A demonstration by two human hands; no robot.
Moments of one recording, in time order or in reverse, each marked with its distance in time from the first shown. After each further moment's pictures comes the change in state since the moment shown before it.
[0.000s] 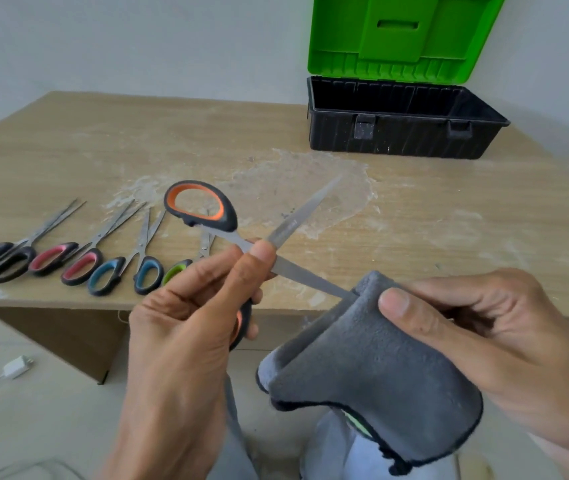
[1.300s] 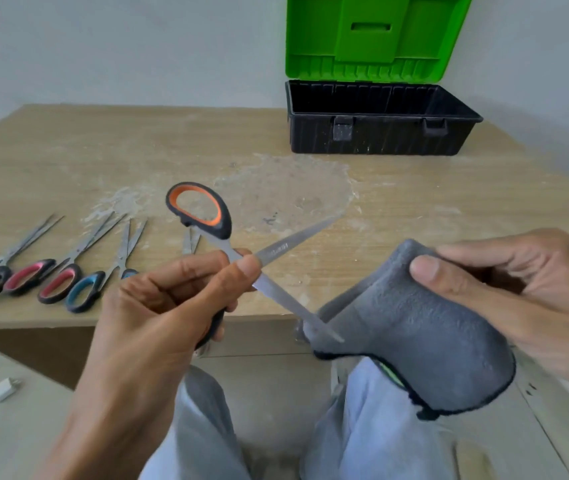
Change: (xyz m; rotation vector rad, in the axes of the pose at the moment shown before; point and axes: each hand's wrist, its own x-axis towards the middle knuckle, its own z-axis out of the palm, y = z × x) left_hand 0.016 0.008 -0.014 0.254 -0.238 0.079; right_hand 0.003 0.004 -0.043 -0.079 0.133 -0.011
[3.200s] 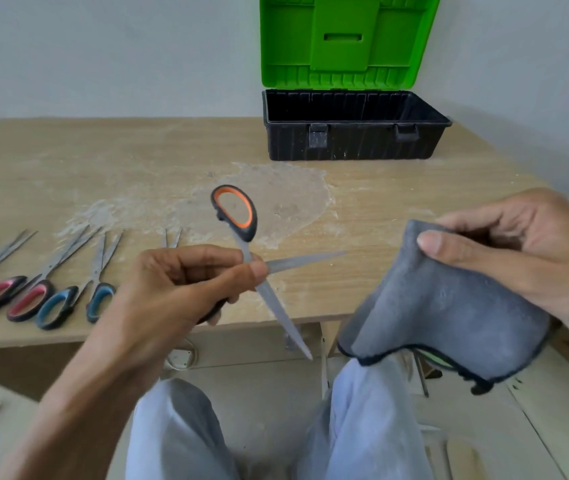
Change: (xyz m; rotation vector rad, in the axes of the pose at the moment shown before) left_hand 0.035 -0.003 0.006 0.222 -0.242 -0.016; right_hand 0.021 -0.002 -0.040 -0.032 -0.093 -0.062
